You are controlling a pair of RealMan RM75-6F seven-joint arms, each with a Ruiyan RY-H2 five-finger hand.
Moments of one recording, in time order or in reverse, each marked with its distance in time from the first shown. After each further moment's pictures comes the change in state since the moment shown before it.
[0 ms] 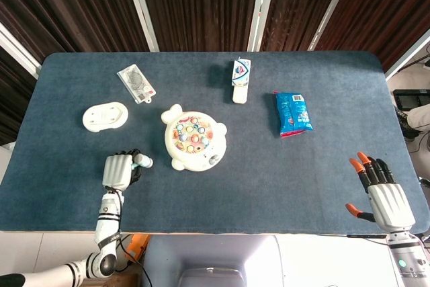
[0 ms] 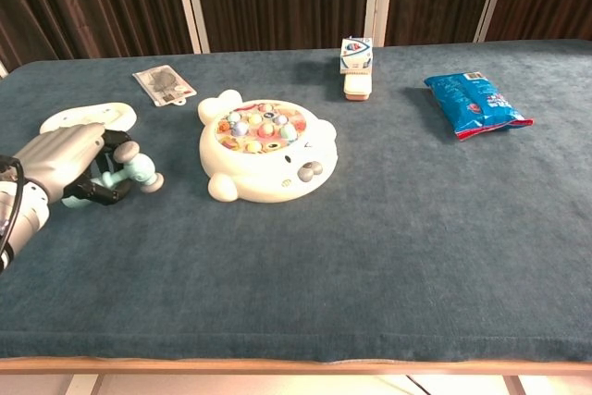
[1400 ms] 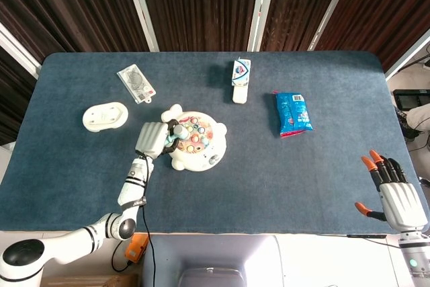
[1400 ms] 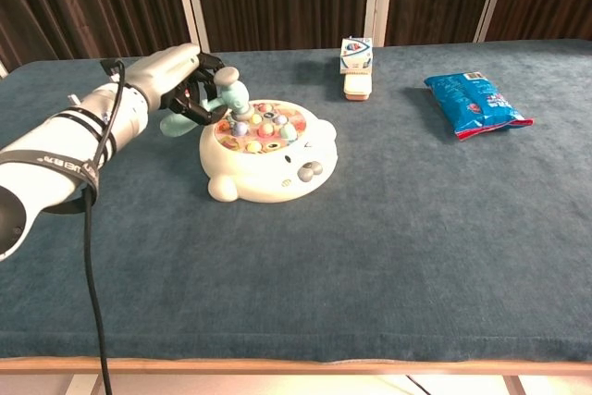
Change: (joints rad) left arm -0.311 0.006 -0.153 0.064 -0.038 -0.241 -0.120; right arm -0.010 0.037 0.008 0.012 0.033 -0.007 0.069
